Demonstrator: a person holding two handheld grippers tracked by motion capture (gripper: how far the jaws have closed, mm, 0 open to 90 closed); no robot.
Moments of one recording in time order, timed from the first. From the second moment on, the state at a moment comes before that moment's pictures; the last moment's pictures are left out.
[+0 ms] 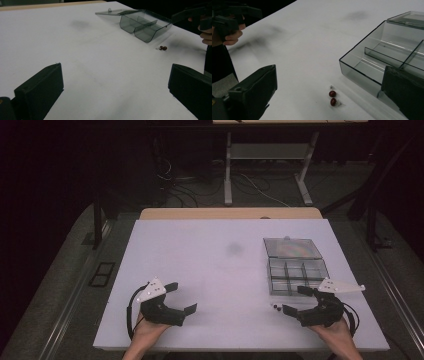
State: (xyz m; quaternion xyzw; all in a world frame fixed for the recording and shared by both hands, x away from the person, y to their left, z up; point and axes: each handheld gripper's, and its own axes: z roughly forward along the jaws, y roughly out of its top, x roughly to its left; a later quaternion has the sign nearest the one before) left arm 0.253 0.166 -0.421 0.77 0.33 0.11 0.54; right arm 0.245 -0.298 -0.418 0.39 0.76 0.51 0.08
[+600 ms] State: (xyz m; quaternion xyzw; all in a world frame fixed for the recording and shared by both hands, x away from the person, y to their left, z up) left arm 0.254 0.164 -0.421 0.77 0.33 0.10 0.54; right arm 0.242 -0.310 -0.415 0.41 0.76 0.51 0.09
